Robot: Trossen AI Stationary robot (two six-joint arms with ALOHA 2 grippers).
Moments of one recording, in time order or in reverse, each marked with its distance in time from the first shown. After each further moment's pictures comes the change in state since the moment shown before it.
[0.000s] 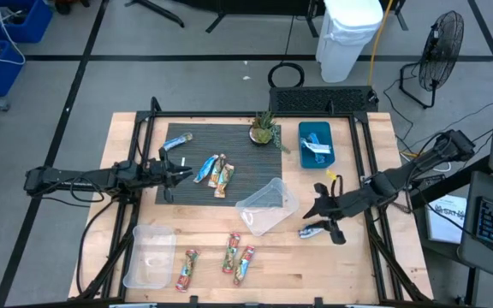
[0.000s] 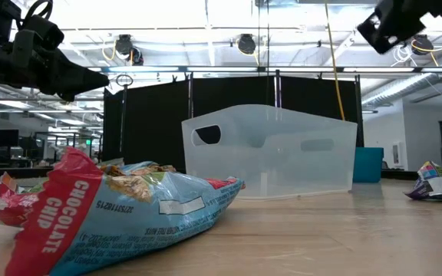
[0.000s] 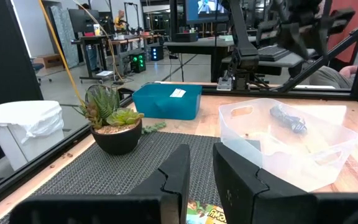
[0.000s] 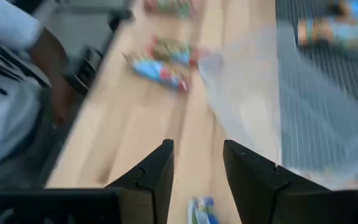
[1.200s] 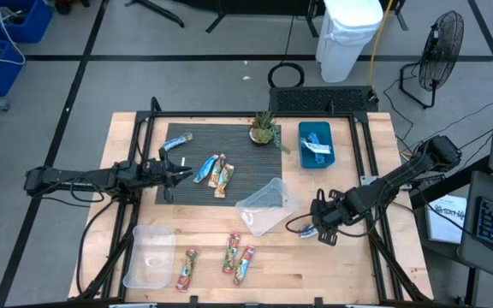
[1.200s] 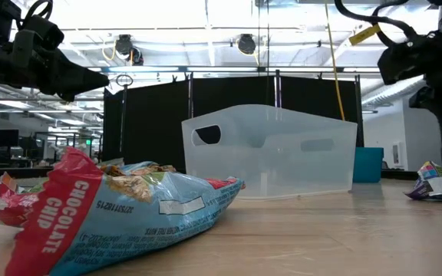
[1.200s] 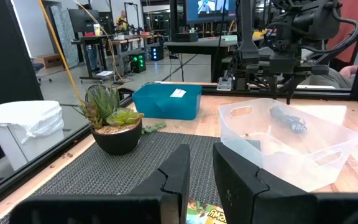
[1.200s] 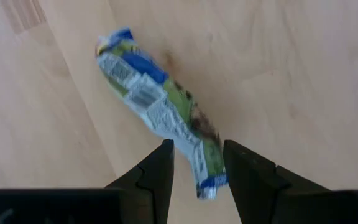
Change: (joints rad) left arm 0.000 0.000 0.000 0.000 0.000 0.000; right arm 0.000 0.320 0.025 -0.432 -0.084 0.516
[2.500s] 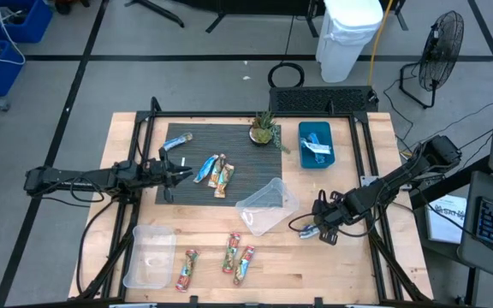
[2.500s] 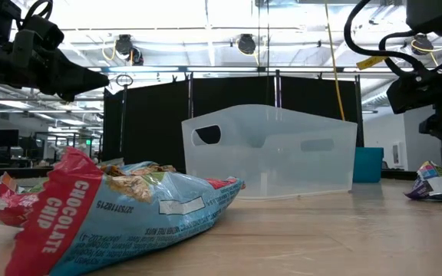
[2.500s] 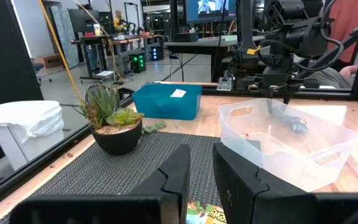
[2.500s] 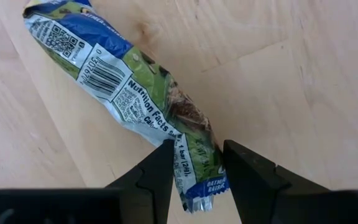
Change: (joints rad) left arm 0.000 0.000 0.000 0.000 0.000 0.000; right arm 0.000 0.000 -0.150 0.154 -0.030 0.028
